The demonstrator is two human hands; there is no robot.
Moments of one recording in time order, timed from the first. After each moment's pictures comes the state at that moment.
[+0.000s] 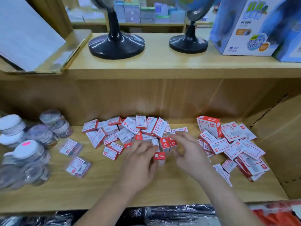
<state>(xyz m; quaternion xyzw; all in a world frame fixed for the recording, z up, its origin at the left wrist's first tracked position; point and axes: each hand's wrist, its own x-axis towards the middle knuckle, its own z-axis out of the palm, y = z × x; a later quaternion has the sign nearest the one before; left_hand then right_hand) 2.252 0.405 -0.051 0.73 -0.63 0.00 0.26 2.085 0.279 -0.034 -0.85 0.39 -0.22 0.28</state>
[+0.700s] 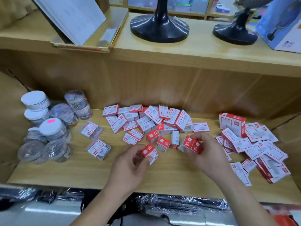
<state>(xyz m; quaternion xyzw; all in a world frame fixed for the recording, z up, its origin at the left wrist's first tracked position) 2.295 0.480 -0.071 0.74 -0.38 -0.20 0.52 2.103 0.299 -0.036 -0.81 0.46 -0.21 0.29</state>
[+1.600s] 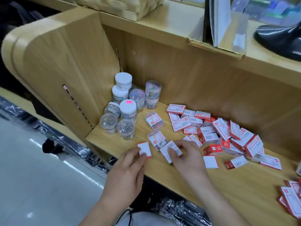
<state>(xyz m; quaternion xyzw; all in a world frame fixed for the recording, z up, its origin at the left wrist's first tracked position) 2.354 0.634 -0.088 0.87 -0.40 0.04 0.29 2.283 0.426 -0.057 -0.84 0.35 -0.11 0.40</state>
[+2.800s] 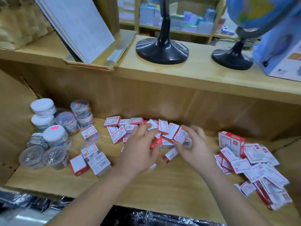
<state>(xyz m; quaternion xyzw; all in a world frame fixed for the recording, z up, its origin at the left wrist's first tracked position) 2.319 0.402 -0.032 0.77 -0.55 0.00 0.33 2.151 0.265 -0.024 -0.85 0.38 -0.24 0.27</state>
